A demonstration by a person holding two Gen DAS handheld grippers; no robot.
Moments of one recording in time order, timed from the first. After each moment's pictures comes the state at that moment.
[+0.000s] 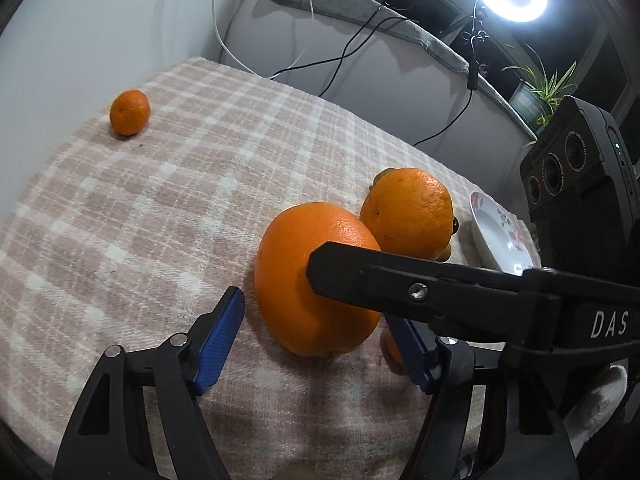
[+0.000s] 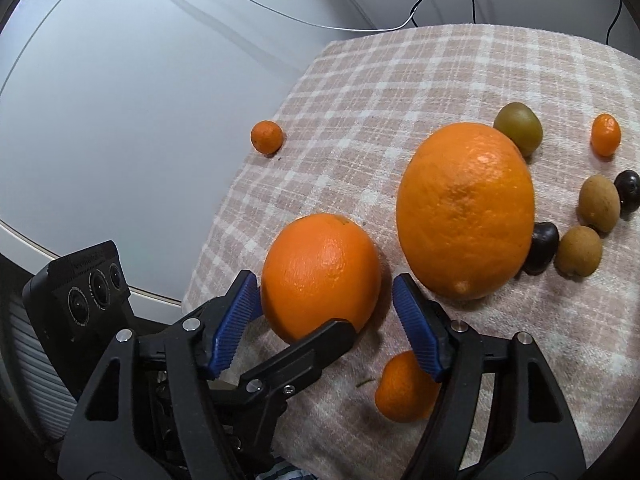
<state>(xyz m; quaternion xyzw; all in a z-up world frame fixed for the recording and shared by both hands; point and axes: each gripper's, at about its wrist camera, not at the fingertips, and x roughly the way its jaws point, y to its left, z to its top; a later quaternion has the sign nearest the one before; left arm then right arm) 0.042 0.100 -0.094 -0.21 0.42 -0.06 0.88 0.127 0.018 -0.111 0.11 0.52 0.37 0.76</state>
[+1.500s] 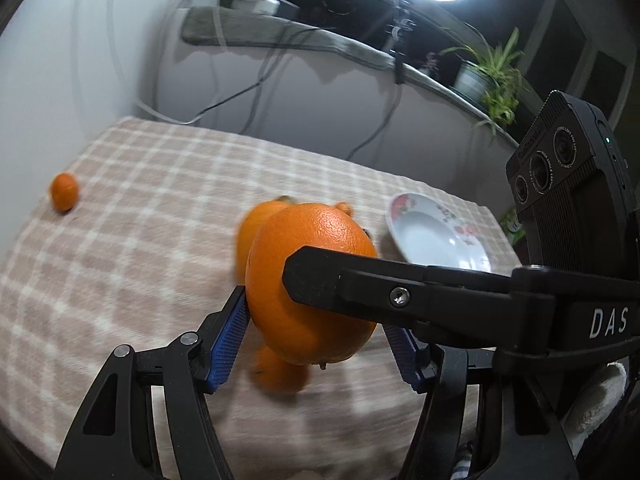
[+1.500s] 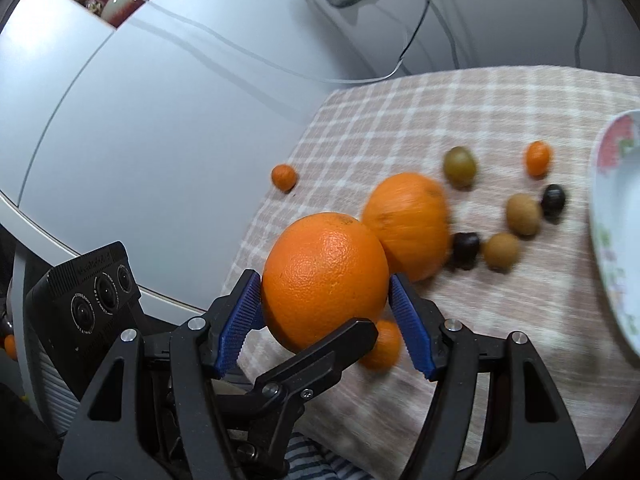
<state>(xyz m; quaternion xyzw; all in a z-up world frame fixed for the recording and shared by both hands) 0.053 0.019 -0.048 -0.14 0.38 -0.11 0.91 0.105 -0.066 -0.065 0.16 0.47 0.37 0.79</state>
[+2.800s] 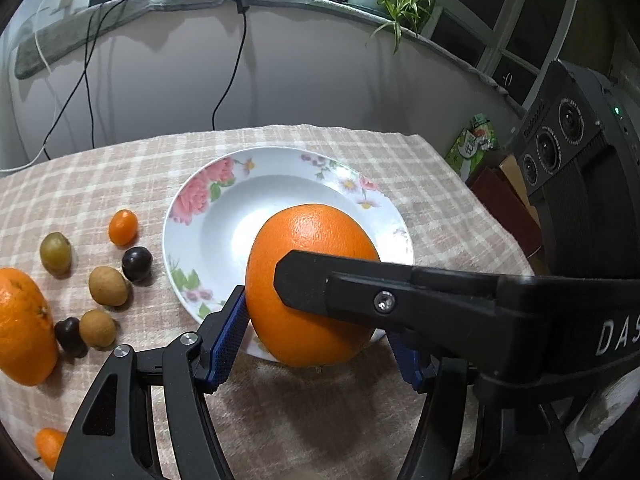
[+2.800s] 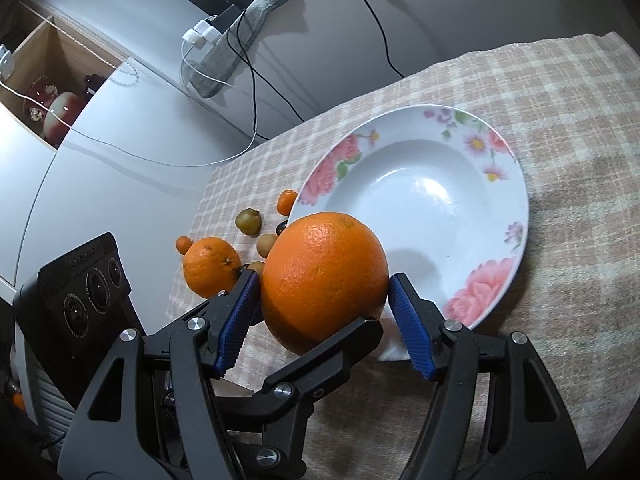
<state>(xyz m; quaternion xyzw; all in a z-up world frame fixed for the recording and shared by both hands) 0.116 -0.152 -0.065 -0.03 0.43 -0.22 0.88 0.117 -0.246 -0.084 0.24 0.45 0.24 0.83</state>
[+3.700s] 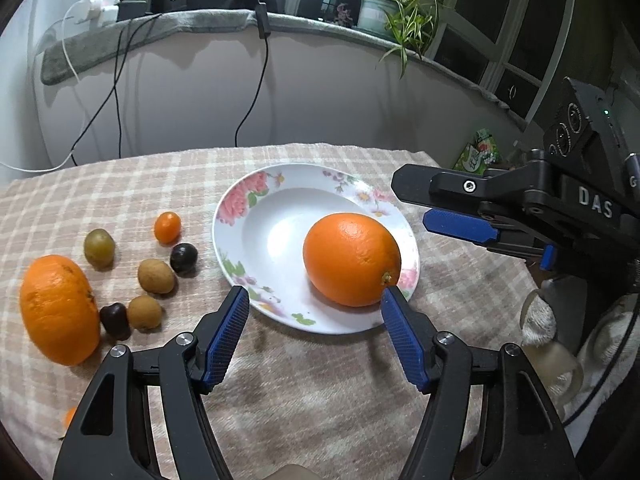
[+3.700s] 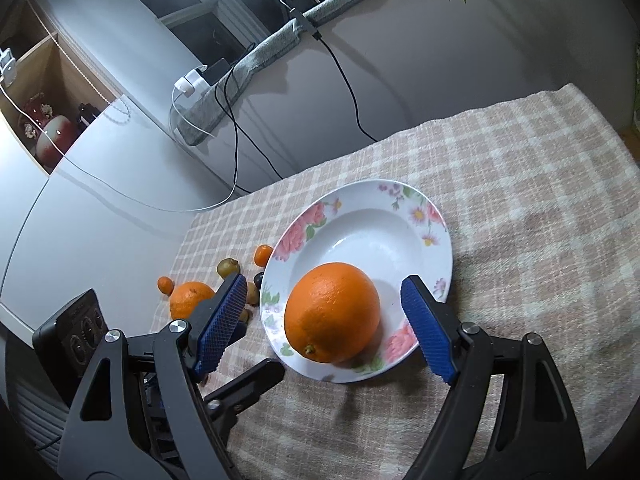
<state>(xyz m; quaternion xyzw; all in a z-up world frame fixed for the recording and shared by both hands) 0.090 -0.122 -0.048 -0.04 0.40 -0.20 0.89 0.099 -0.275 -0.049 0.22 0.38 0.18 0.88</state>
